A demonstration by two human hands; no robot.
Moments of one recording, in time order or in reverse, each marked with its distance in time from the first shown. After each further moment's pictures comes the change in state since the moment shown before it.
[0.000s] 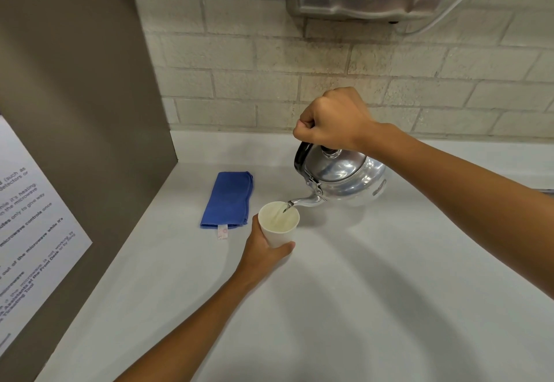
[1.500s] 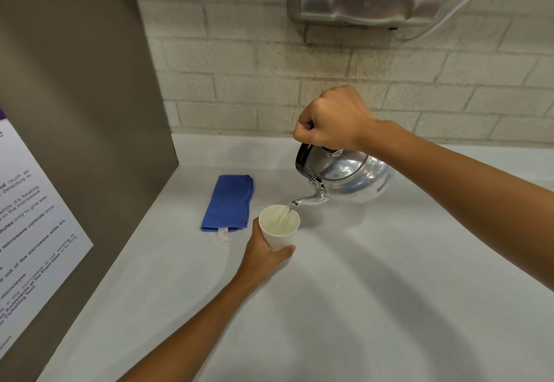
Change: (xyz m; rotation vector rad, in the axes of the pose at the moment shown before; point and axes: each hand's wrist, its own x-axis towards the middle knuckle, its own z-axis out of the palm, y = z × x) left_hand 0.002 -0.001 0.002 -0.003 0.007 0.007; right_hand 0.005 0.000 -0.009 -0.061 -0.002 -0.082
